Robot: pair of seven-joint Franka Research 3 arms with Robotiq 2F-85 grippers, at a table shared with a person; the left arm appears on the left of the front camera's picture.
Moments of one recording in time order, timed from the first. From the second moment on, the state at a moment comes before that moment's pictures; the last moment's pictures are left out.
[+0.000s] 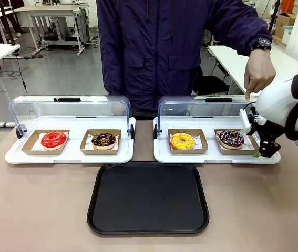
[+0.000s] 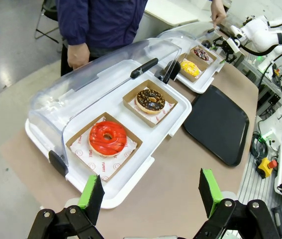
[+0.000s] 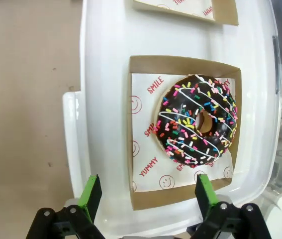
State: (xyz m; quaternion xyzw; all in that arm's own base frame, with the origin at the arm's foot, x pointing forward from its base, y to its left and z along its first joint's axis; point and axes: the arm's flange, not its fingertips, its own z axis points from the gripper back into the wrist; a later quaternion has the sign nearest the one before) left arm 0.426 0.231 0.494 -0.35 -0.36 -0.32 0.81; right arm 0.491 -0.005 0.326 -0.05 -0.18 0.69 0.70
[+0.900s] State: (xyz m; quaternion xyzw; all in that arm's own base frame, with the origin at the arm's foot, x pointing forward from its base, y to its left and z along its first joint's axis) left arm 0.426 0.231 0.494 -0.35 -0.36 -0.32 0.81; right arm 0.514 -0.011 0.299 -0.06 -0.16 0.69 0.70
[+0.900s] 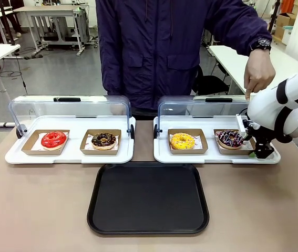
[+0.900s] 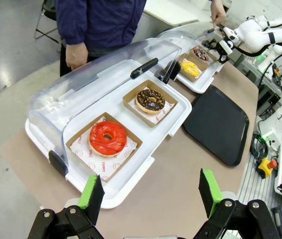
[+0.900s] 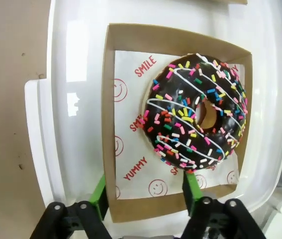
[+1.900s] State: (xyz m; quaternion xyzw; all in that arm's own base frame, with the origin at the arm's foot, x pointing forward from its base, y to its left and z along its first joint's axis) left arm 0.426 0.231 0.494 -0.35 -0.36 -0.32 0.81; right arm 0.515 -0.016 0.301 -0.05 -0.15 0.71 0.69
